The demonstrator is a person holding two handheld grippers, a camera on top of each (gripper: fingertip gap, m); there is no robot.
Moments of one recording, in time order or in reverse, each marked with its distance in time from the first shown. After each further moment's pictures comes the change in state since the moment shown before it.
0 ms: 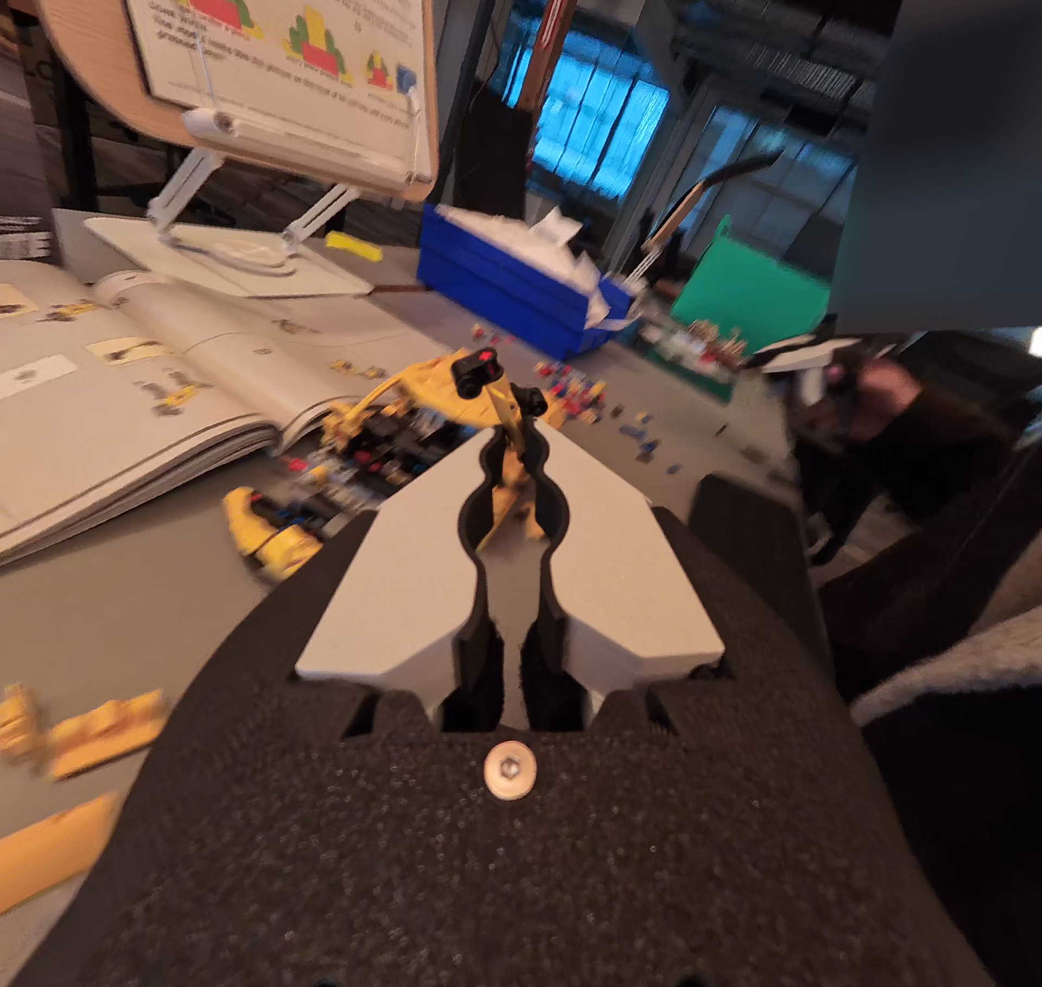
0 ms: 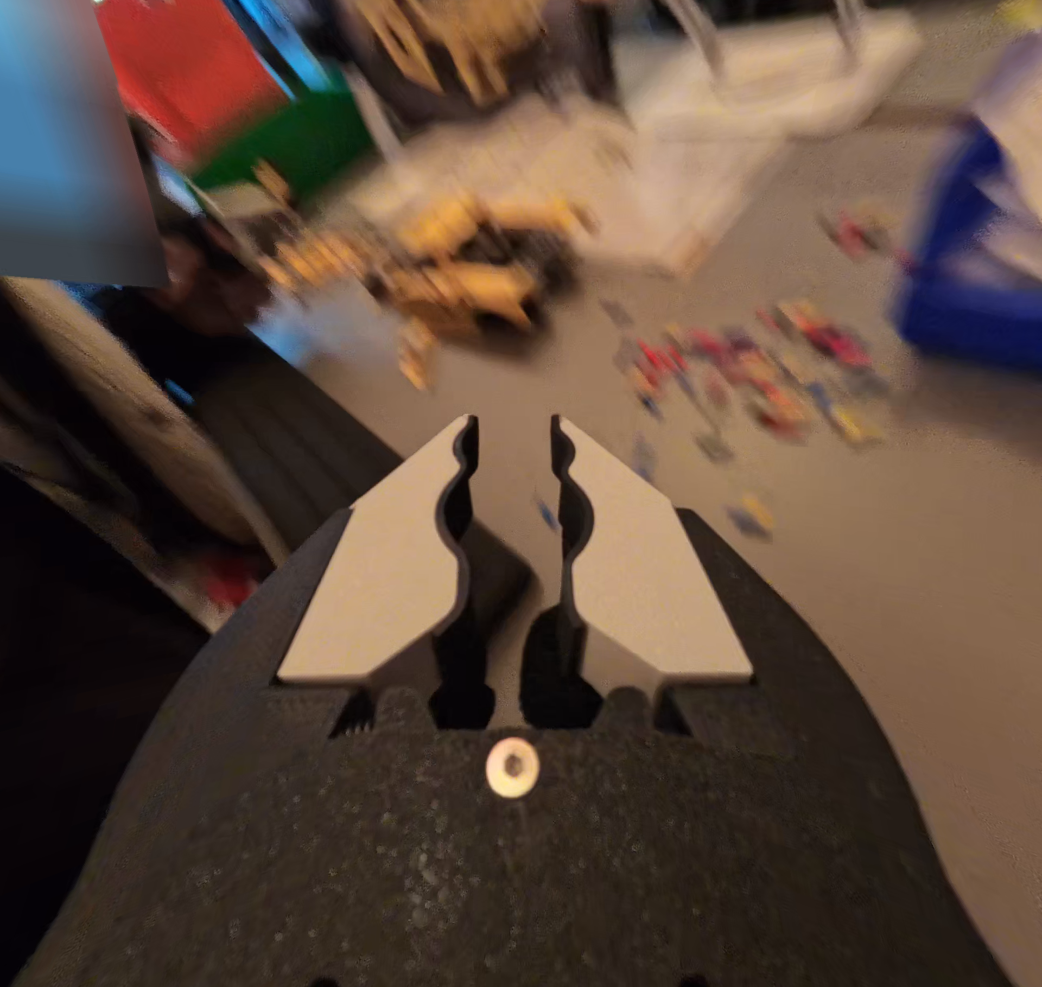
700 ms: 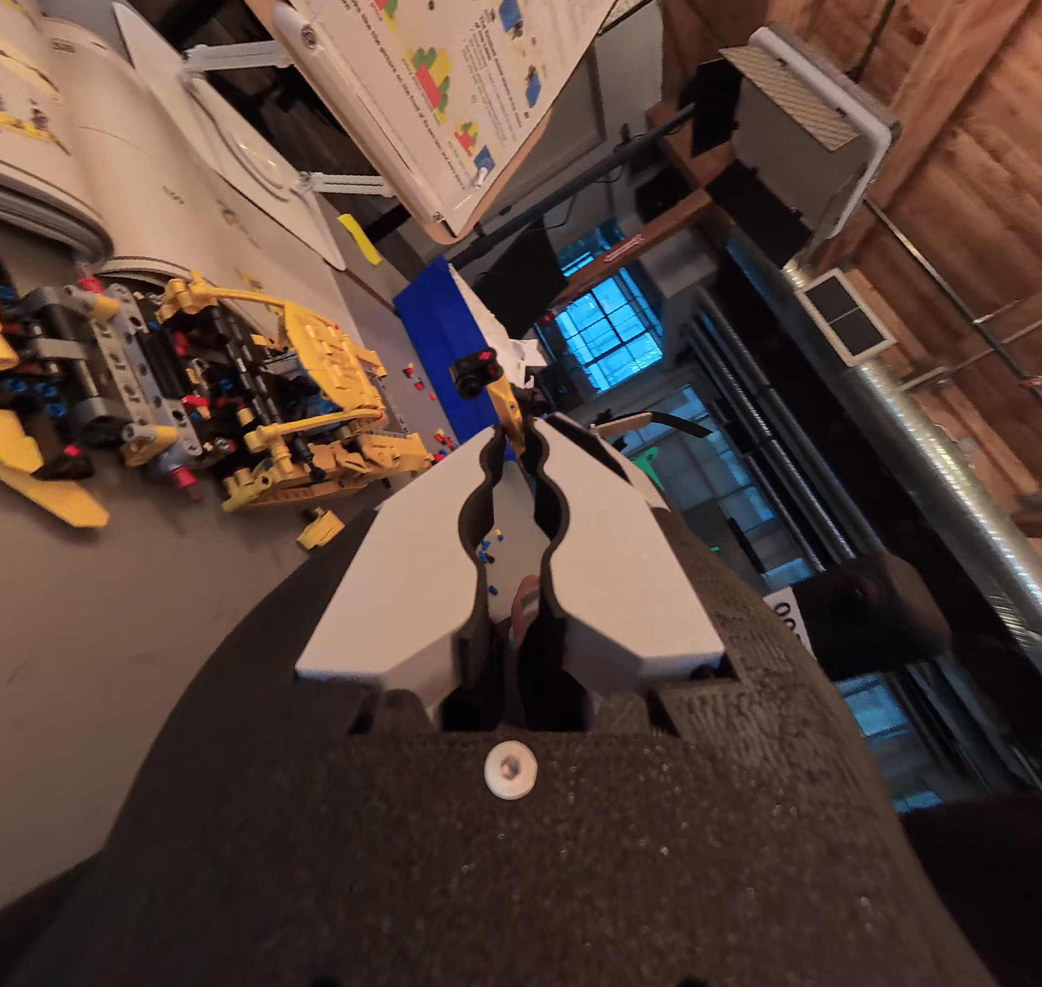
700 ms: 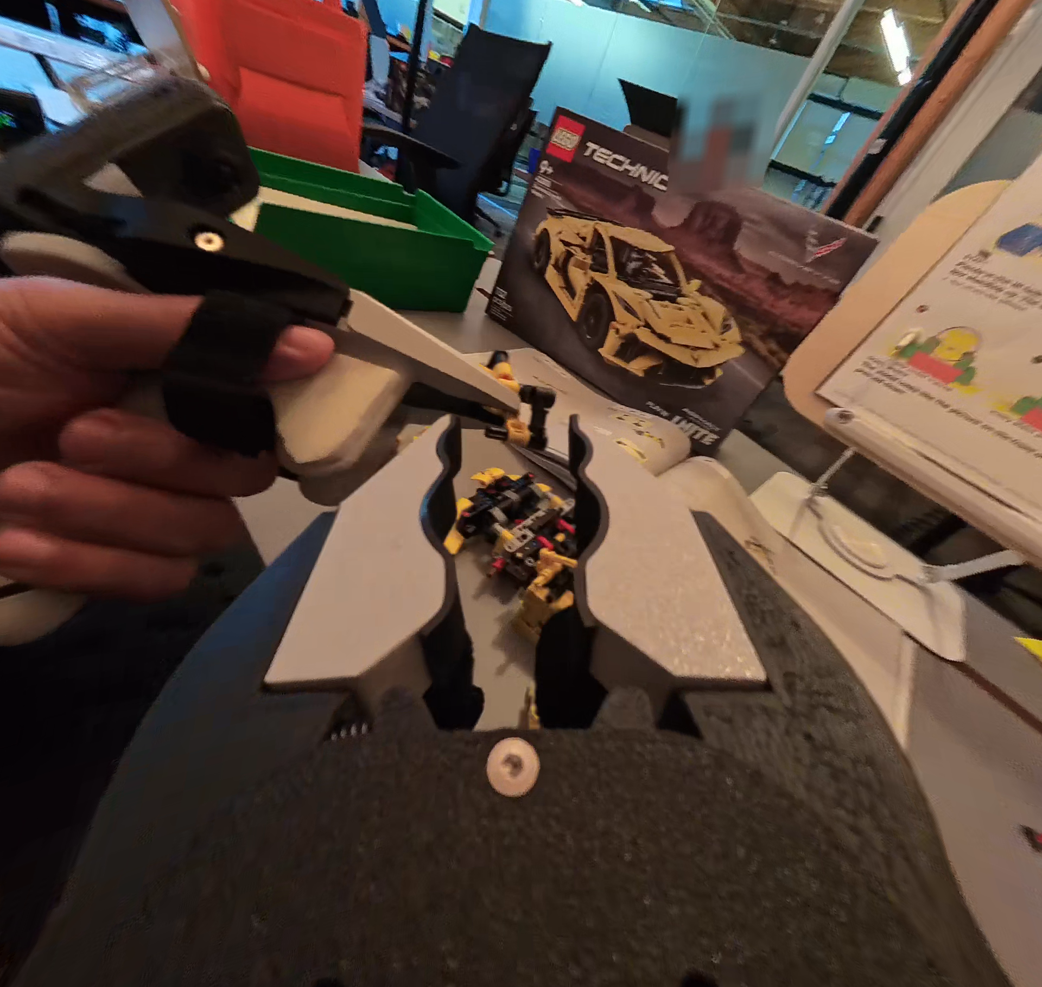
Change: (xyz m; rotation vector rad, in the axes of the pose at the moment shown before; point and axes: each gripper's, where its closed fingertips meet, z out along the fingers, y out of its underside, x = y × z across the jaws) left arm 0.056 -0.018 0.011 0.251 -0.135 -0.626; right arm -0.210 -0.056 0.241 0.292 0.093 -0.681
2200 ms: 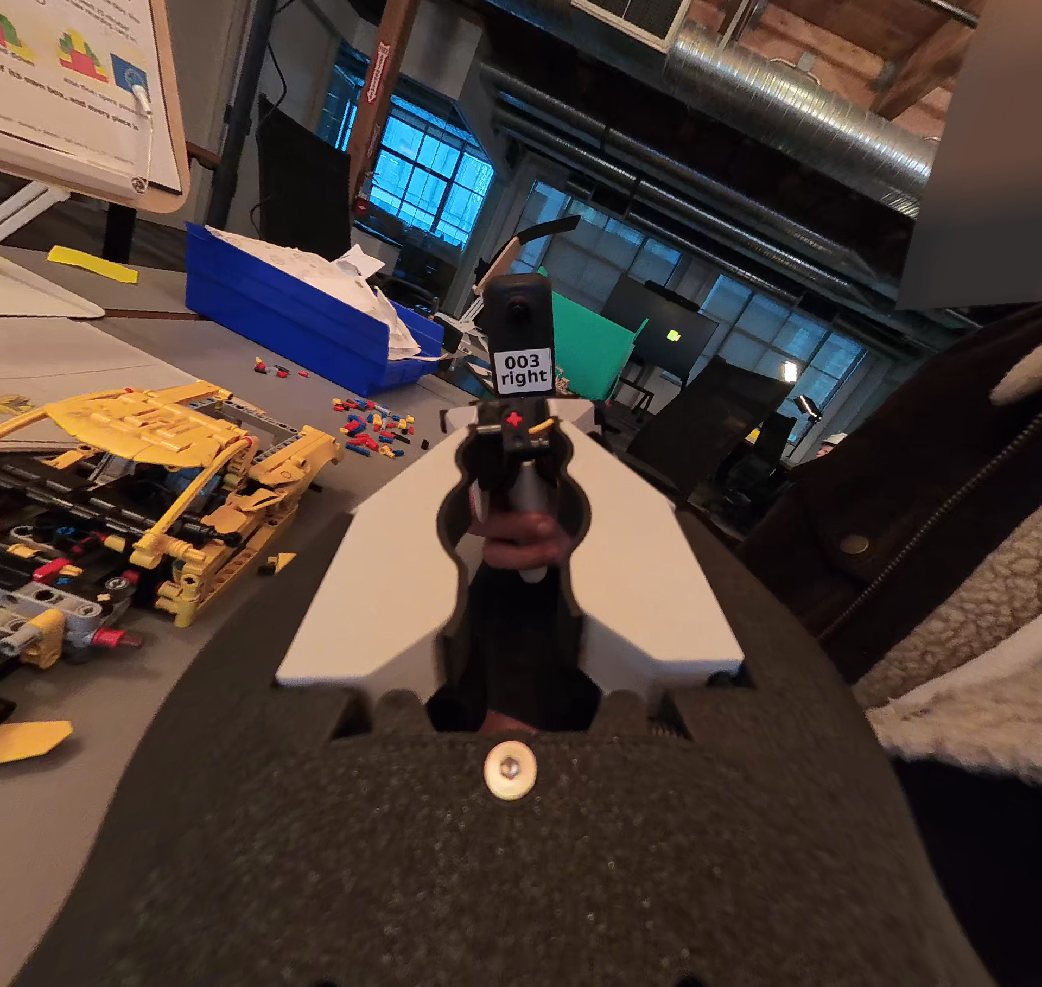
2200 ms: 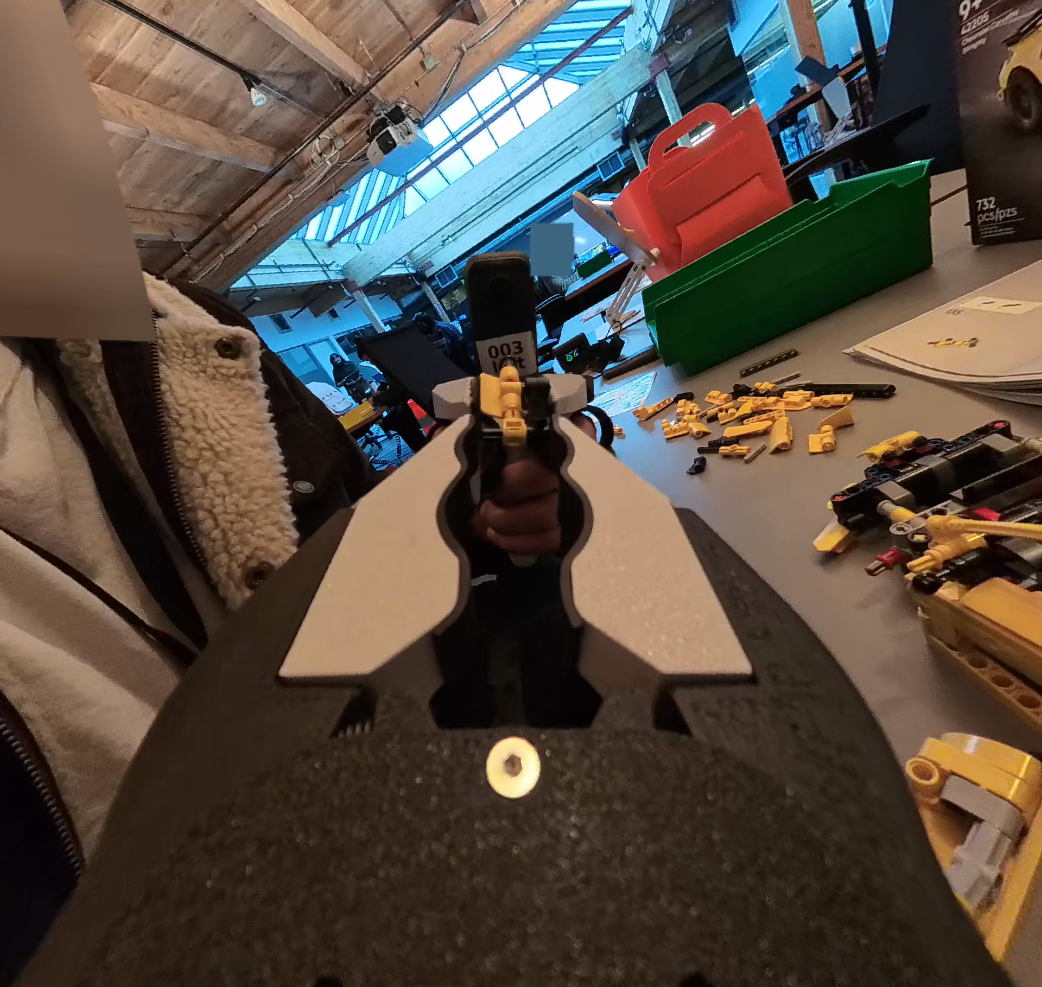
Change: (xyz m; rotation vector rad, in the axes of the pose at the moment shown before) left arm 0.039 0.046 -0.021 -0.265 0.435 0.484; right arm -0.024 -0.001 -0.044 0.184 -0.847 0.855
